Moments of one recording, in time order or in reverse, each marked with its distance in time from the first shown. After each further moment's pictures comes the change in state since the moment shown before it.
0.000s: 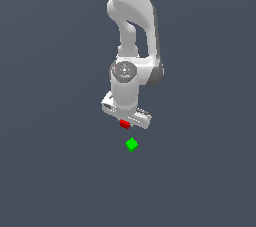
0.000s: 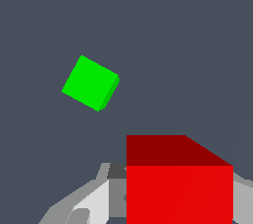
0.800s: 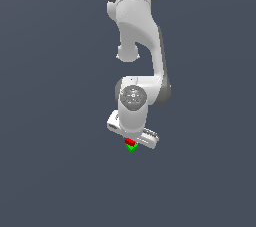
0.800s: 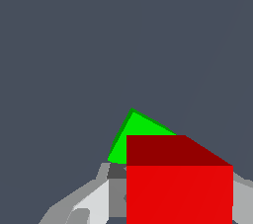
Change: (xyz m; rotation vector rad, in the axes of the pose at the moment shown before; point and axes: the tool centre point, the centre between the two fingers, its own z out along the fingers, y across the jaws) arm 0.051 -0.048 0.029 0.000 -0.001 0.000
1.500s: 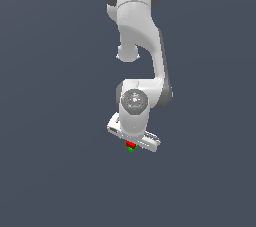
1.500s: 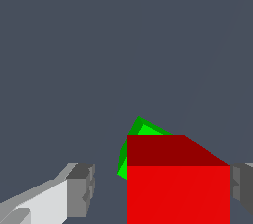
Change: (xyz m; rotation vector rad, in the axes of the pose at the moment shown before) arm 0.008 -0.007 0.003 0.000 0.001 0.000
